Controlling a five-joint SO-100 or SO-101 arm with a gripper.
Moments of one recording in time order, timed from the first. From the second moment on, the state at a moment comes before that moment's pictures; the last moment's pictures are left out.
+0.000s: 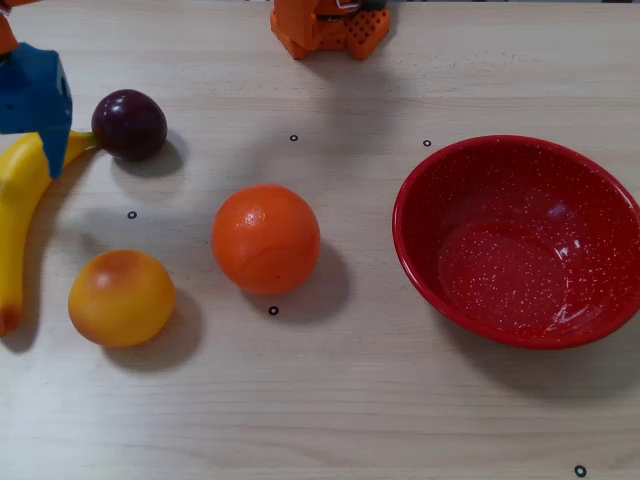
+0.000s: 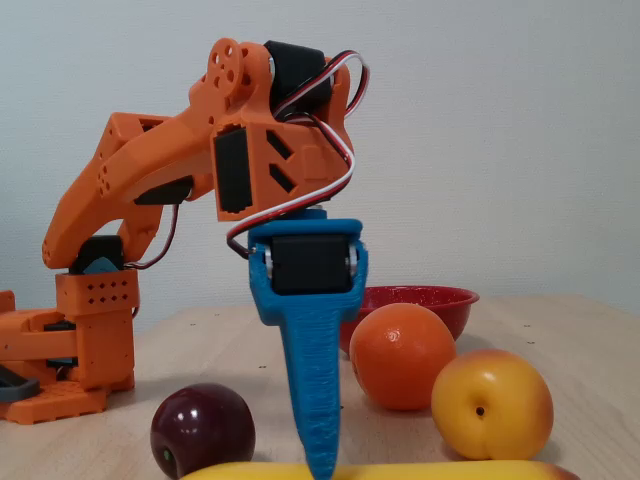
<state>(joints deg) 46.3 36.6 14.5 100.2 41.0</state>
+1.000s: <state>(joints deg) 46.3 31.2 13.7 90.8 38.5</state>
